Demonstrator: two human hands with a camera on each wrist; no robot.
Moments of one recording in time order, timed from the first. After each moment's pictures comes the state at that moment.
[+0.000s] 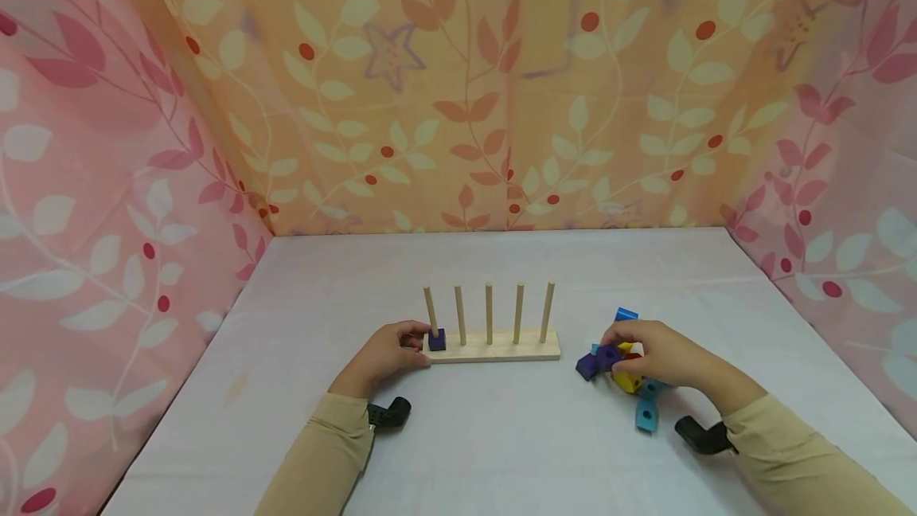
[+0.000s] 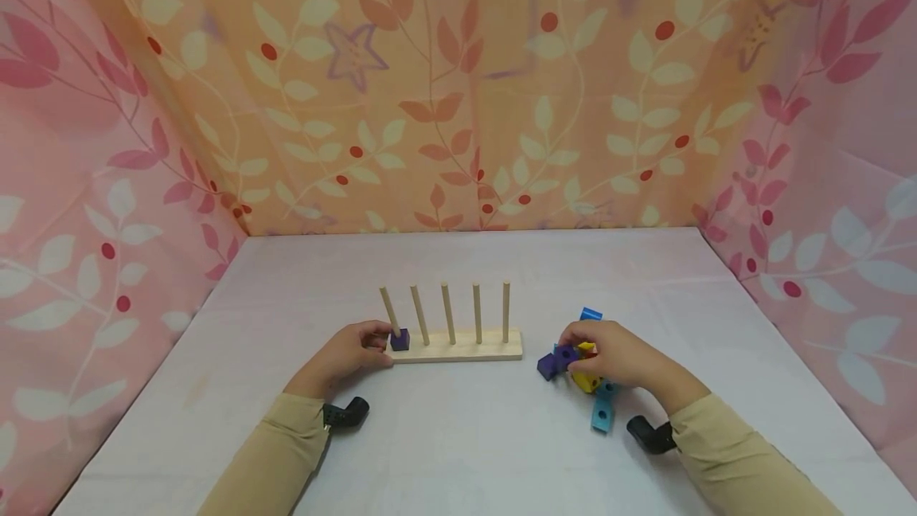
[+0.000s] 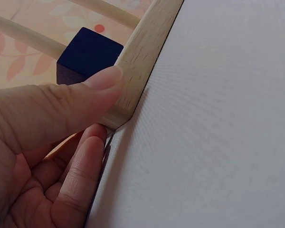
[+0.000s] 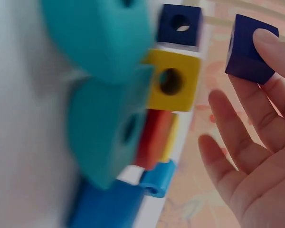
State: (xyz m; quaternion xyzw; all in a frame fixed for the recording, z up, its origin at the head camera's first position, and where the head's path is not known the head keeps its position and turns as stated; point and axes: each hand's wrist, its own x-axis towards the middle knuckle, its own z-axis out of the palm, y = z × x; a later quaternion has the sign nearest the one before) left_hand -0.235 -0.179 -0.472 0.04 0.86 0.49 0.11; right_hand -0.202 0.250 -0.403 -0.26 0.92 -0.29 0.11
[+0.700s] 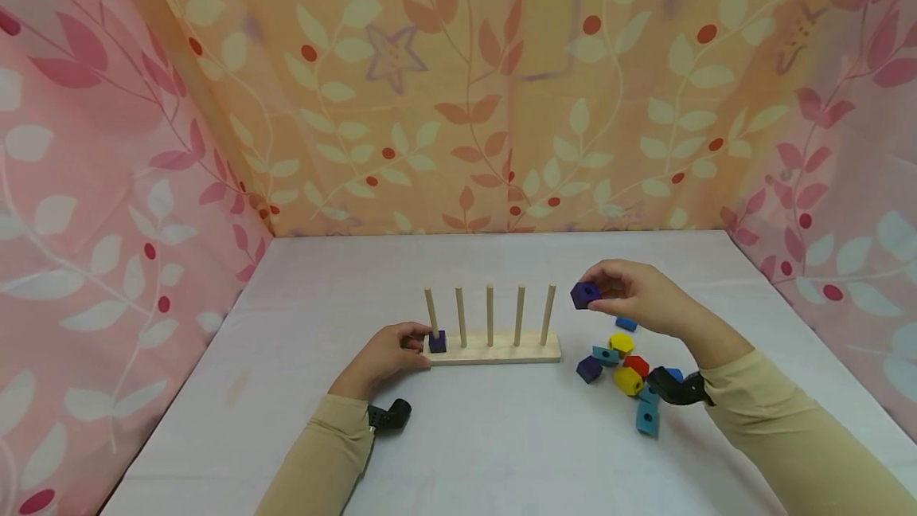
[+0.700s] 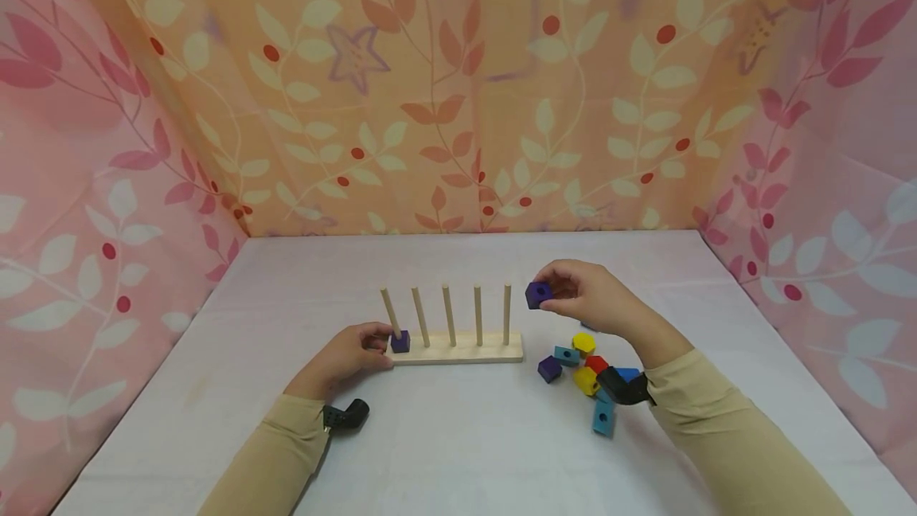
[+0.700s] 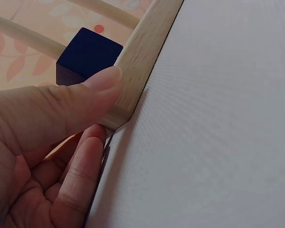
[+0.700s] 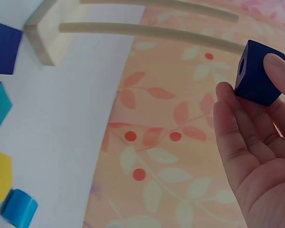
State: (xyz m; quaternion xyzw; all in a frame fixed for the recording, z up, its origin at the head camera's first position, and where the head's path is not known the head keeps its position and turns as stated) left_hand -0.237 -0.181 -0.477 0.05 0.85 0.51 0.12; right_hand -0.225 0.215 -0.335 -0.26 0.89 -0.37 0.05
